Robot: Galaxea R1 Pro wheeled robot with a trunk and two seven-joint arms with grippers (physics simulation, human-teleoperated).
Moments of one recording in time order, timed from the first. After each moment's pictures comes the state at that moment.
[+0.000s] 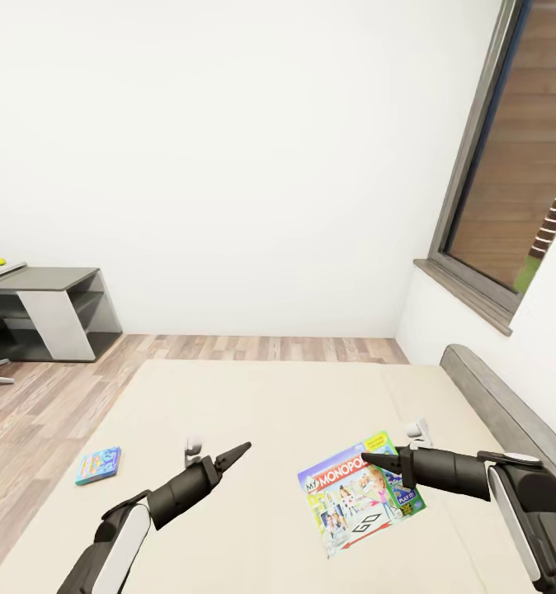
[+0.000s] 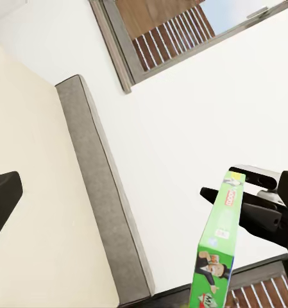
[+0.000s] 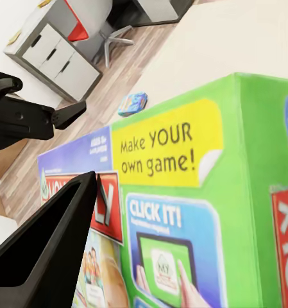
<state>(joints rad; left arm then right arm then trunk) -0.27 0.01 0.02 -1.12 0.68 0.59 -0.84 -0.28 -0.22 -0.18 -1.52 -0.04 0.91 1.19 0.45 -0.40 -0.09</state>
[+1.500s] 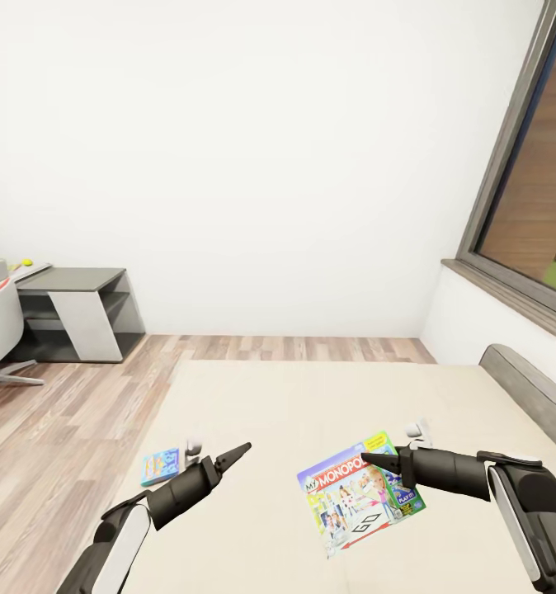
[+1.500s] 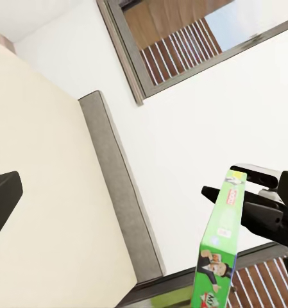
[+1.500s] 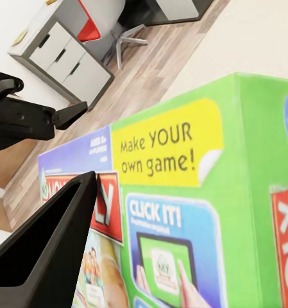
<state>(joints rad) -0.27 0.01 0.02 -1.12 0.67 0.59 -0.84 -0.28 -0.22 -0.18 -1.52 -0.05 0.91 1.19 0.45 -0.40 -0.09</state>
